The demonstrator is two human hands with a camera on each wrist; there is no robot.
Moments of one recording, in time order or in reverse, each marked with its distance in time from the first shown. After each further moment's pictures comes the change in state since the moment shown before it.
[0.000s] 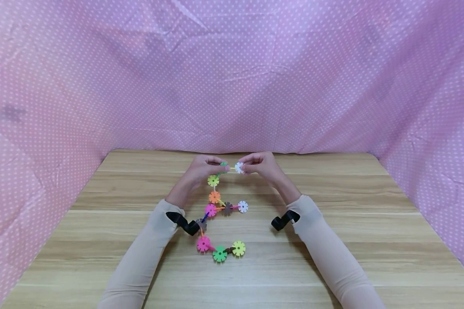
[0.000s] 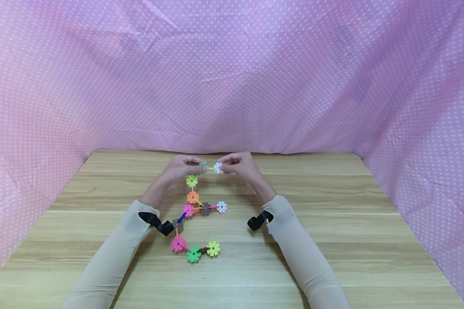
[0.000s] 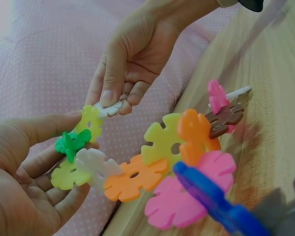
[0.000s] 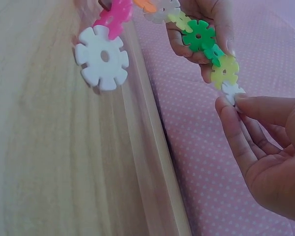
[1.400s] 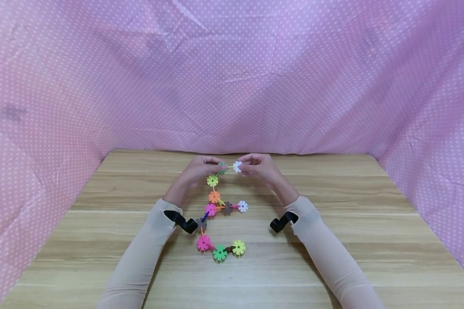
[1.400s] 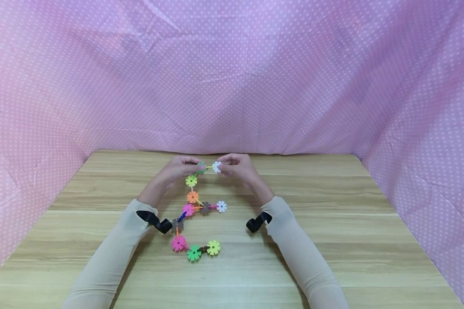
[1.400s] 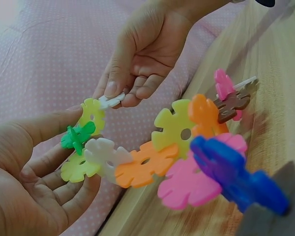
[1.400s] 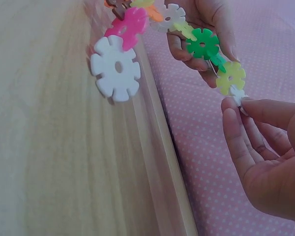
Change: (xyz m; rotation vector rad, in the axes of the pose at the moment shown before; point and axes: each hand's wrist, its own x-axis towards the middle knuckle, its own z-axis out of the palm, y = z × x) left_hand 0.005 -0.007 -0.009 -0.046 -0.057 -0.017; right_hand -0.001 0.001 0.006 0.074 0.011 0.078
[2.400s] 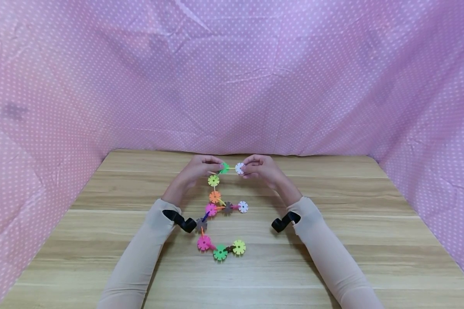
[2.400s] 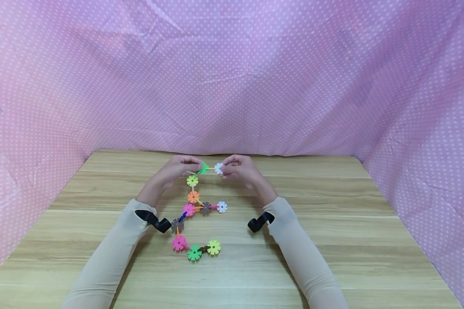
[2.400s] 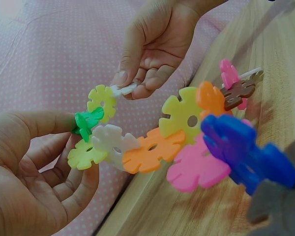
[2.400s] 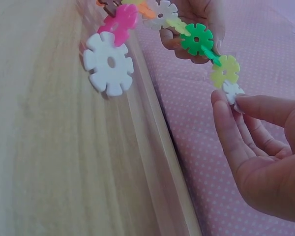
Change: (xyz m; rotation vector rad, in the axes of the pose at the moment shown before) left_hand -0.001 -0.002 -0.009 0.013 -0.042 0.067; right_hand 0.002 0.003 -0.006 0.146 -0.056 0.089
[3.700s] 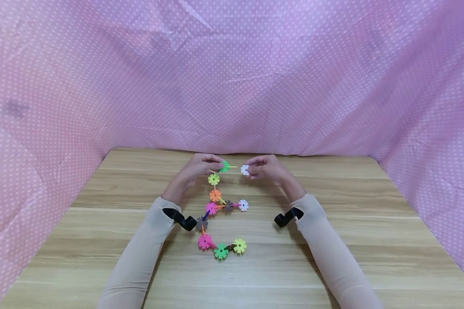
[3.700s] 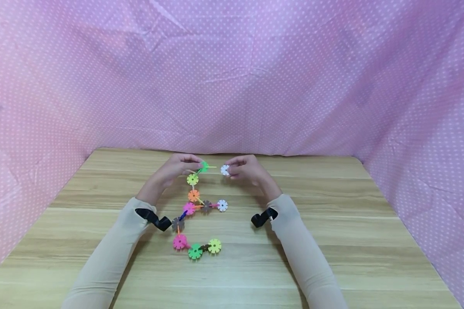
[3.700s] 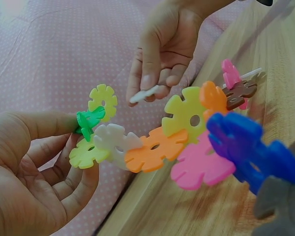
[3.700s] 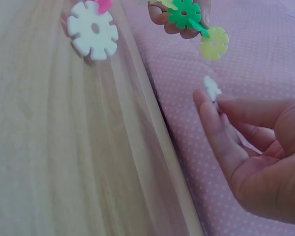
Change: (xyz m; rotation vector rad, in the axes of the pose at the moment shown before) left_hand -0.001 0.003 -0.004 -0.014 -0.006 0.008; right_hand 0.003 -0.001 -0.018 -0.198 -0.003 0.087
